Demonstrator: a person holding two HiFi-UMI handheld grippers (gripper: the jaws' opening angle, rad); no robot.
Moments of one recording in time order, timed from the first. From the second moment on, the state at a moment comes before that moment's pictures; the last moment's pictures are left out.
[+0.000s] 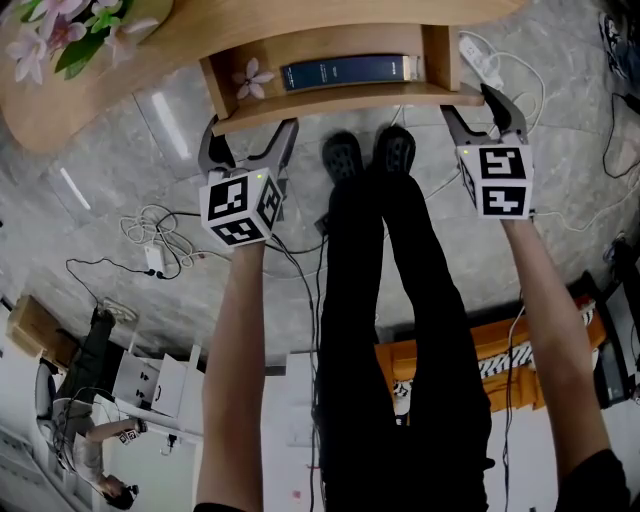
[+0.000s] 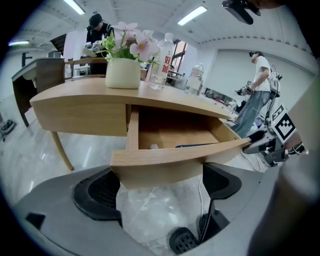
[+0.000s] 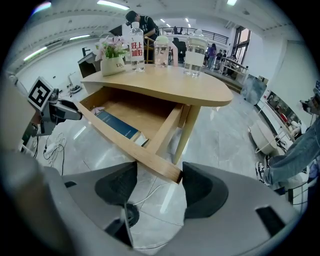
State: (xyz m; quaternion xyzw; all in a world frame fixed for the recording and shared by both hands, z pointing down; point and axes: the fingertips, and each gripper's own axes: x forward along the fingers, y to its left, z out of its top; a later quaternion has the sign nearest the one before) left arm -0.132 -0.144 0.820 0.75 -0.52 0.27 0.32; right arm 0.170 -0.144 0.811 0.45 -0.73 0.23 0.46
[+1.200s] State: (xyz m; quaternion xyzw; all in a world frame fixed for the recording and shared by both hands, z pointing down) left arm -0.137 -0.103 0.847 0.73 -0.50 0.31 0.35; right arm 0.171 -0.103 0.838 0.44 -0.71 0.25 0.49
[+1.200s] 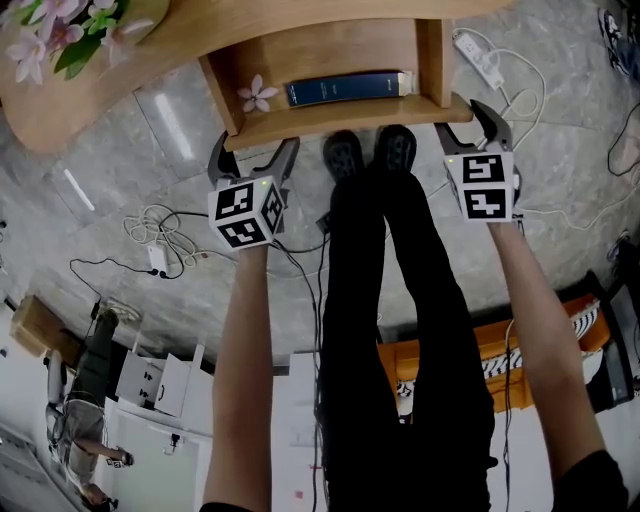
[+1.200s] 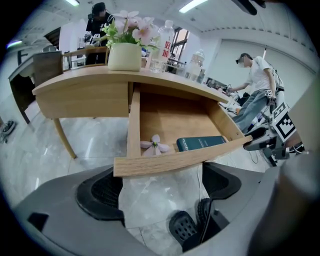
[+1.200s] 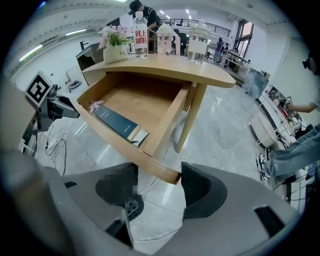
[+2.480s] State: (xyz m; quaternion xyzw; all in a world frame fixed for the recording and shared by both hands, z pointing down) left arm -0.050 -0.062 0.421 0.77 -0.54 0.19 0.29; right arm 0.141 -0.085 0.448 0.48 -0.78 0.22 0.33
